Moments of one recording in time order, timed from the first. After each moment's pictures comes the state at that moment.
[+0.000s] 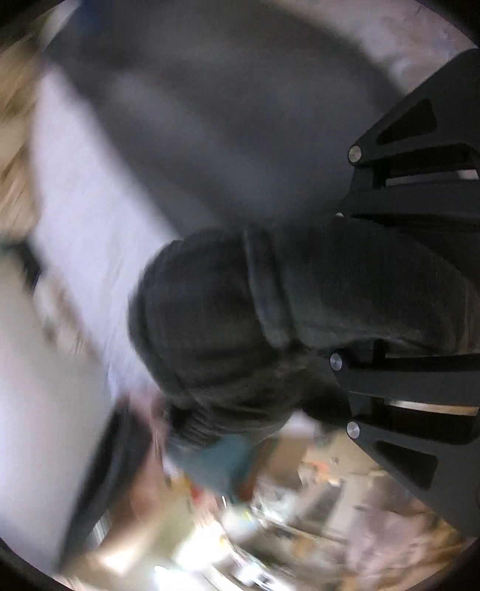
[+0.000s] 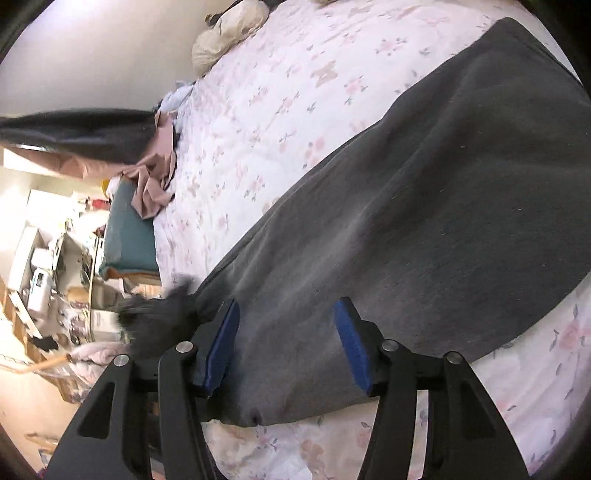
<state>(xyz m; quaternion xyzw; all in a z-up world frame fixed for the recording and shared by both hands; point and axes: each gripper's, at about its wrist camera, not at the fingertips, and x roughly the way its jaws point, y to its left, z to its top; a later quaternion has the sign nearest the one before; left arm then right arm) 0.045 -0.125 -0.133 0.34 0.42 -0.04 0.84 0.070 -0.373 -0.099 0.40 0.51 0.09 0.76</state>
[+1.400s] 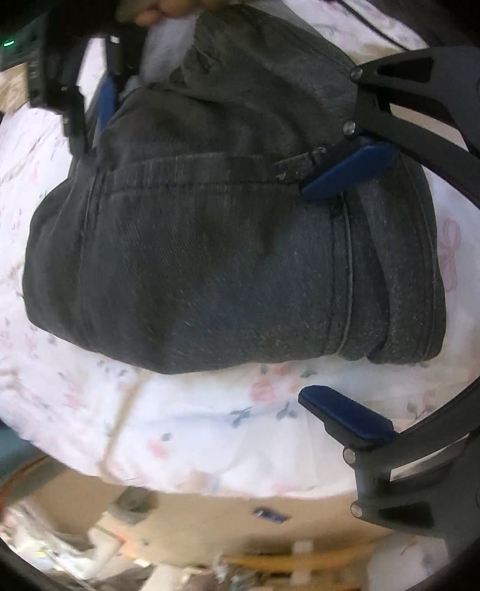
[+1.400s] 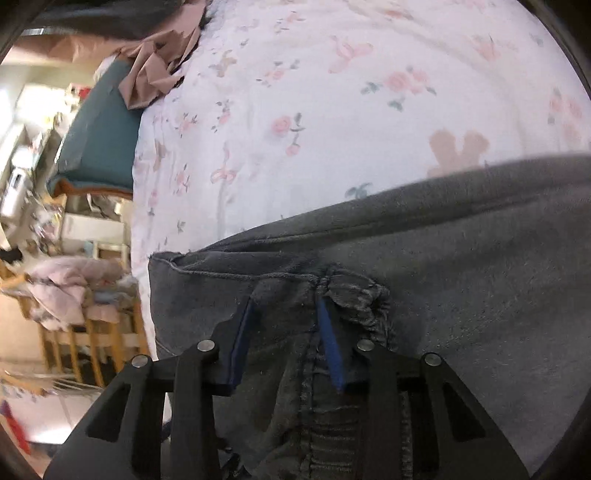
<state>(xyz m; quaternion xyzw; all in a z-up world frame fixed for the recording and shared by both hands) 0.073 0.056 -0.158 0.02 0.63 0.01 0.78 0.217 -0.173 -0.176 0.24 0.62 0.19 0.72</state>
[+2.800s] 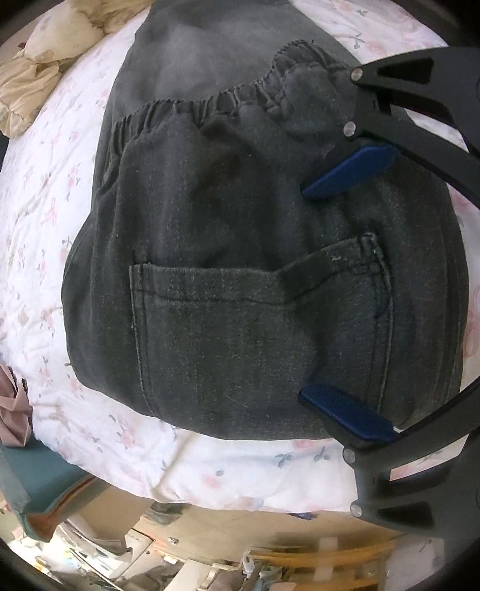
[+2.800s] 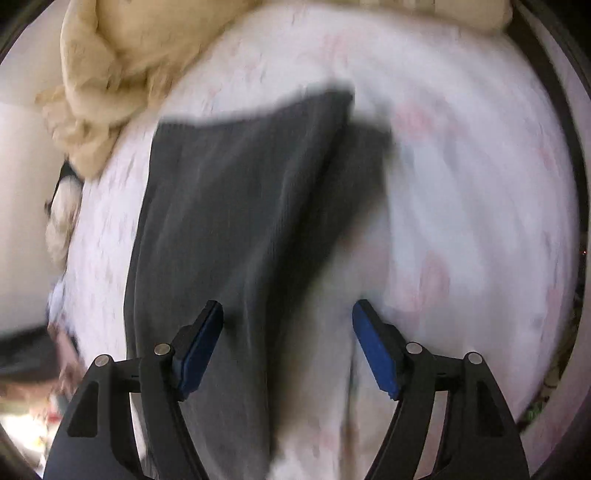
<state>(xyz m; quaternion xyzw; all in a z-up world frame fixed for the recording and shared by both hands) 0.069 -0.027 -0.138 0.04 0.58 0.00 0.81 -0.013 -0.591 -0.158 0.52 0.41 -0.31 0.69</state>
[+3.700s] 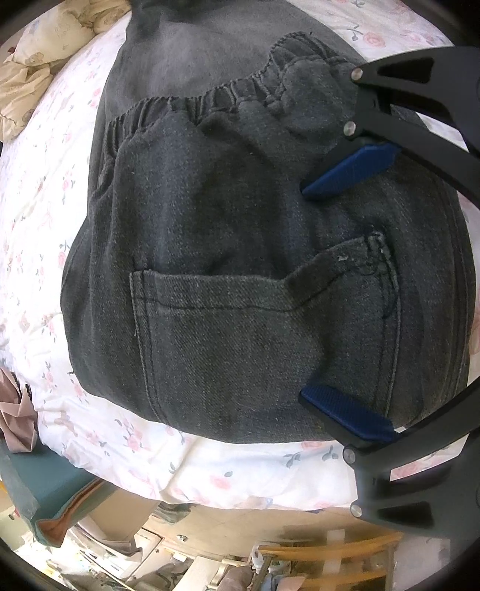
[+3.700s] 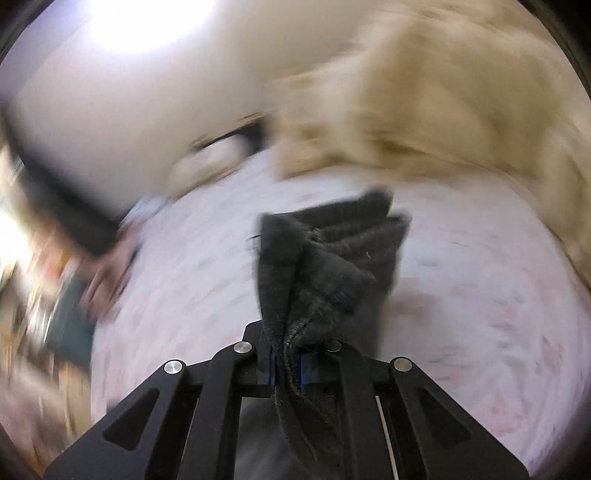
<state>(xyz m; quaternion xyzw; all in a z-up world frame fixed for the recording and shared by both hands) 0.084 -0.035 -0.146 0.06 0.58 0.00 0.81 0.066 -0.473 -0.019 0.24 0.32 -0.05 0.92</state>
